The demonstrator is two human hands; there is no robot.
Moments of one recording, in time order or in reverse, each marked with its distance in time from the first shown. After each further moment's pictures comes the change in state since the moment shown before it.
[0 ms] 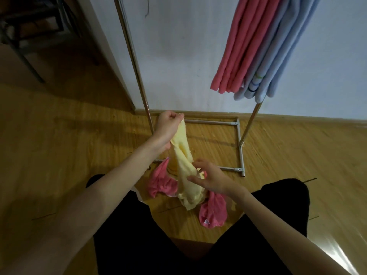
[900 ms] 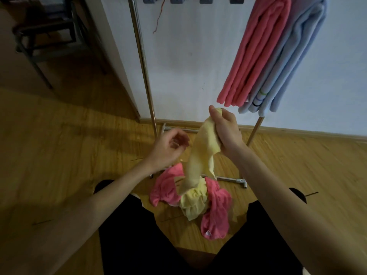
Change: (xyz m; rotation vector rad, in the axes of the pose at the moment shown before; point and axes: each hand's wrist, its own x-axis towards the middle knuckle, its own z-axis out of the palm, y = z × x) left_hand -0.040 -0.008 -0.054 0.277 -0.314 0.537; right_hand 0.056 -0.124 -0.095 0.726 0.657 0.284
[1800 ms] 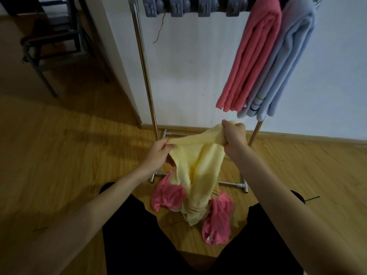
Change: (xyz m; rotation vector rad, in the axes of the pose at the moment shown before) left_hand -0.010 -0.004 -0.009 -0.084 0.097 -0.389; right_hand 0.017 0.011 -0.013 0.150 0.264 0.292
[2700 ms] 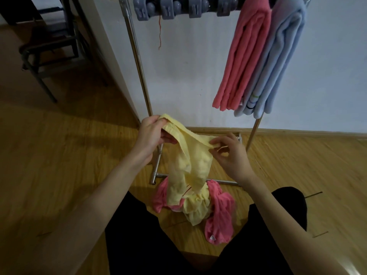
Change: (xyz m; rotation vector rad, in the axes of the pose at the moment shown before) left_hand -0.015 0.084 -0.007 -0.289 0.141 0.041; right_hand -0.013 0.050 -0.056 -0.640 -0.299 -0.857
